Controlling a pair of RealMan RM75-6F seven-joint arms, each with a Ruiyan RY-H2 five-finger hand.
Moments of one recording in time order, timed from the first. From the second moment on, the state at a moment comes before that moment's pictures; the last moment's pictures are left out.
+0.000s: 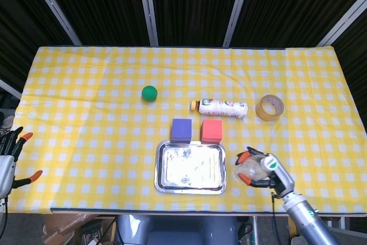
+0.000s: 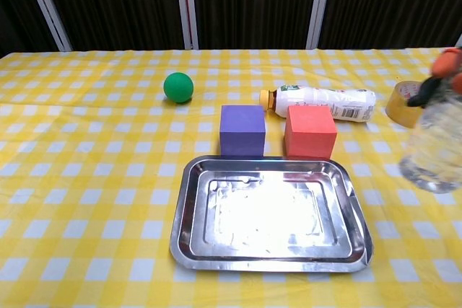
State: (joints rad) left arm -0.06 -1.12 -0.05 -1.68 1.47 1.49 0.02; right arm 0.27 -1.07 0.13 -2.09 -1.47 1.02 0.91
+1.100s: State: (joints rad) left arm -0.05 -1.10 -0.05 -1.69 1.47 1.50 -0.01; right arm 0.21 -1.00 0.09 -1.96 -1.46 1.07 0.99
